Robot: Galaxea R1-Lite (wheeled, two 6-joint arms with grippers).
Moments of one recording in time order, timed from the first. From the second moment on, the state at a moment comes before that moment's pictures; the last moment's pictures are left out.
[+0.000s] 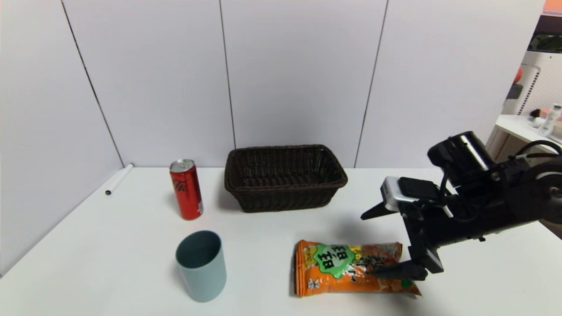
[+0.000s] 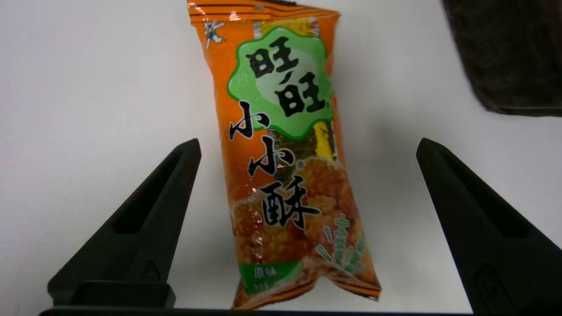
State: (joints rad) left arm 0.00 0.00 0.00 0.01 0.00 0.00; right arm 0.33 1.71 -0.96 0.24 0.62 -0.95
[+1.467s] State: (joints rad) left arm 0.00 0.00 0.00 0.01 0.00 0.00; right arm 0.34 1.87 -1.00 0.24 0.54 -0.94
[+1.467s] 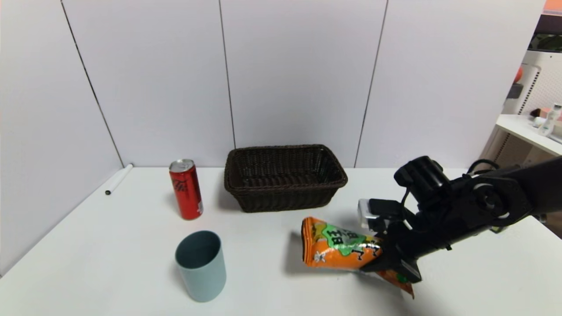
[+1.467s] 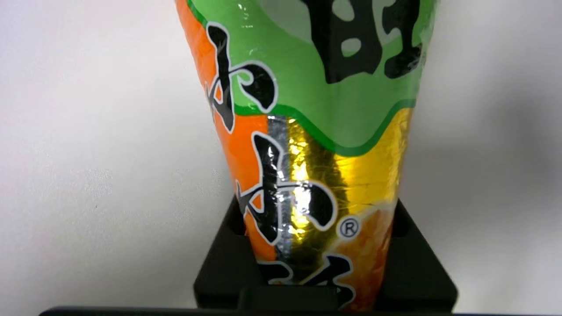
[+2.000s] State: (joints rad) left arm 0.00 0.00 0.00 0.01 0.00 0.00; right arm 0.37 1.89 -1.54 0.23 0.55 -0.93
